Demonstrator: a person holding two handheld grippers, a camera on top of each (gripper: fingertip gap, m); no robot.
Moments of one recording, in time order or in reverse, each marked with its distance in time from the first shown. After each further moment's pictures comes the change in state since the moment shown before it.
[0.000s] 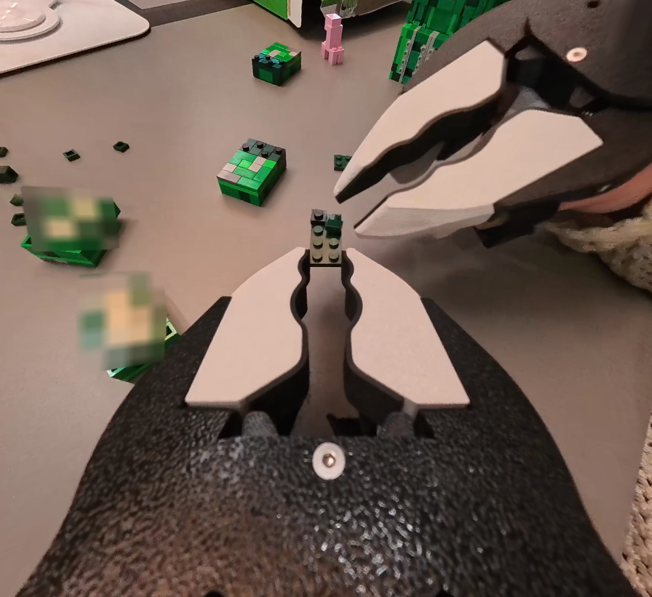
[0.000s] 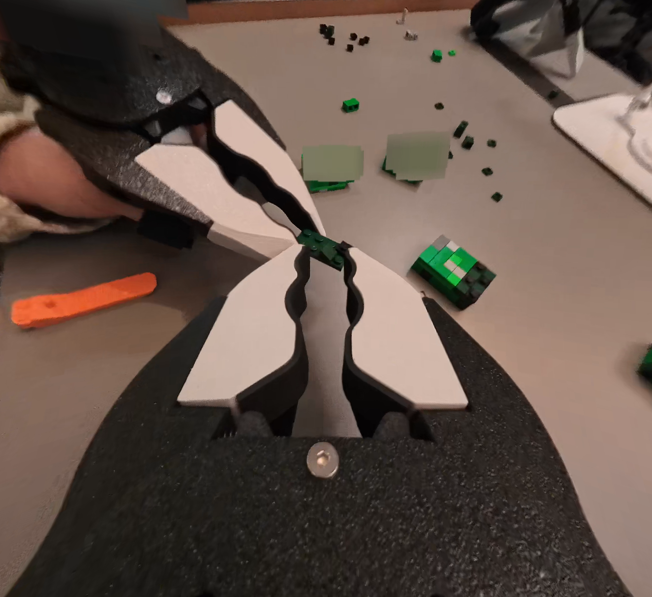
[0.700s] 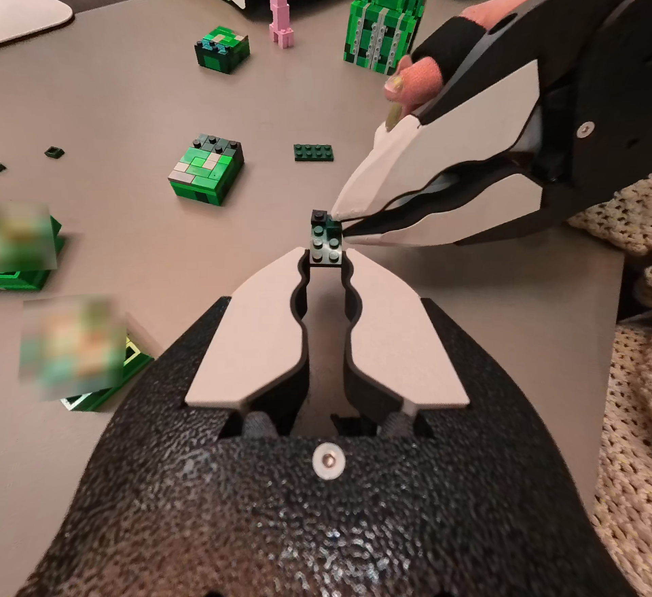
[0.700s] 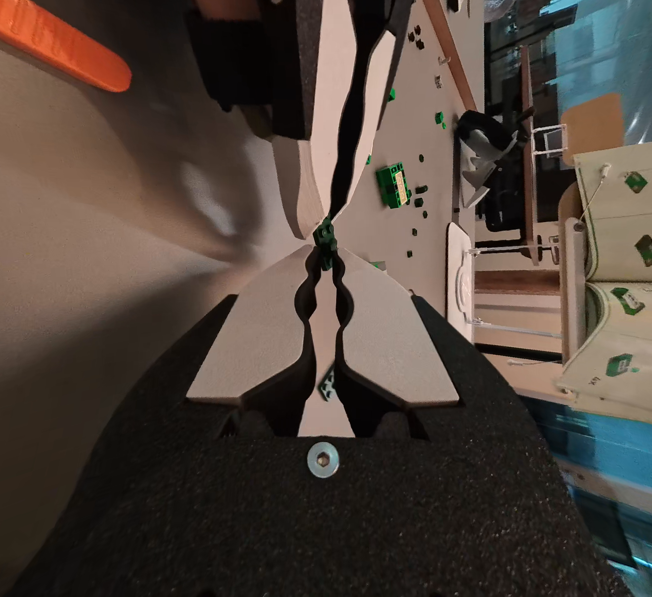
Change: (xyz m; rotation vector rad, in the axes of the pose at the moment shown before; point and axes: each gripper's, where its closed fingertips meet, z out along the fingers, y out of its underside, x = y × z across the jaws) left arm 0.018 0.005 0.002 -0.039 0.123 0.043; right arm -0.007 0.018 -0.006 -0.174 0.149 -0.877
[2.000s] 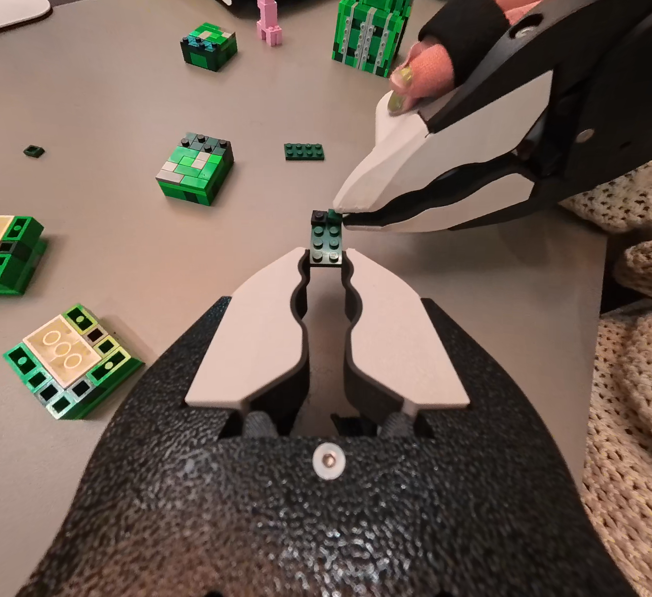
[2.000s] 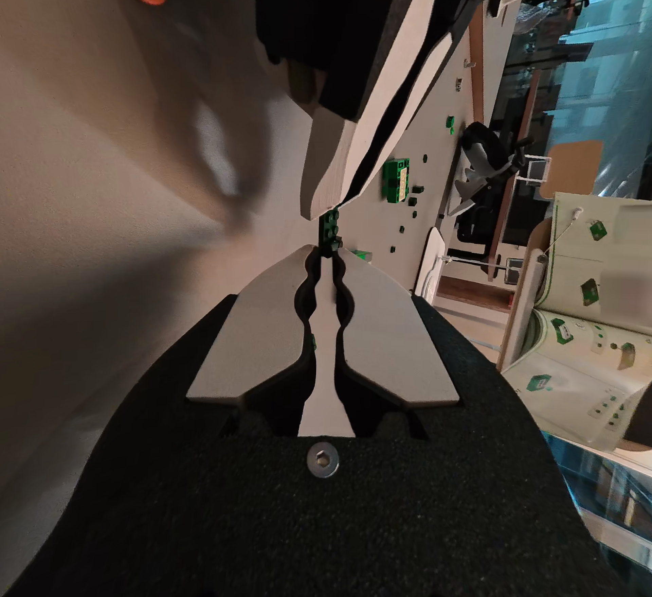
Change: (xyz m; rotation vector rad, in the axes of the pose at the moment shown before) left arm 0.004 0.001 0.000 -0.004 0.038 -0.008; right arm -0.001 0.008 -0.005 -0.093 -0.023 -0.247
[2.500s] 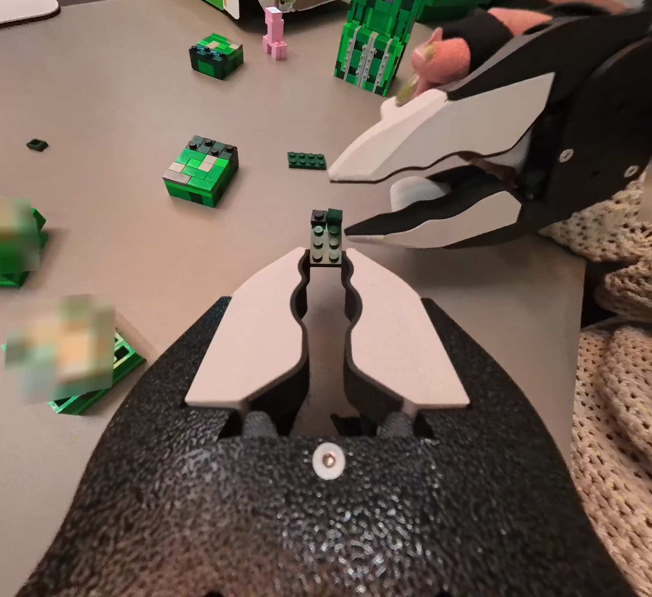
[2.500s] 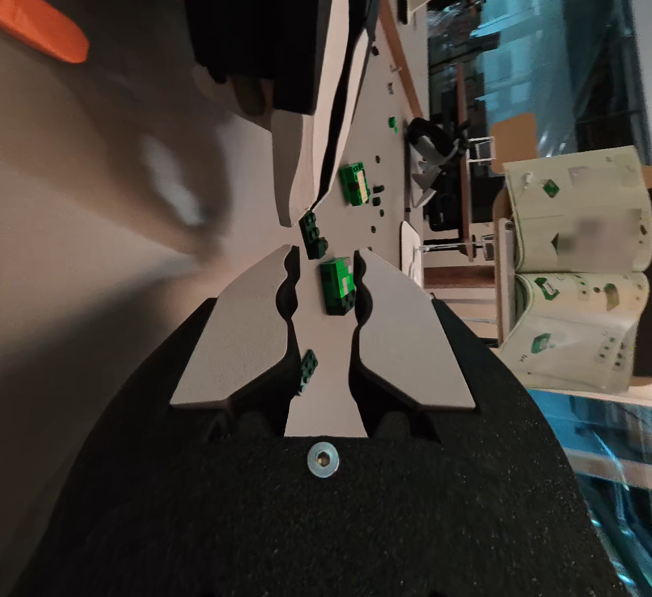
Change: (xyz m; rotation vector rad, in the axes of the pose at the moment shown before) left arm -0.003 -0.005 -0.004 0.042 0.022 -0.058; right arm 0.015 -0.002 0.000 0.070 0.179 0.177
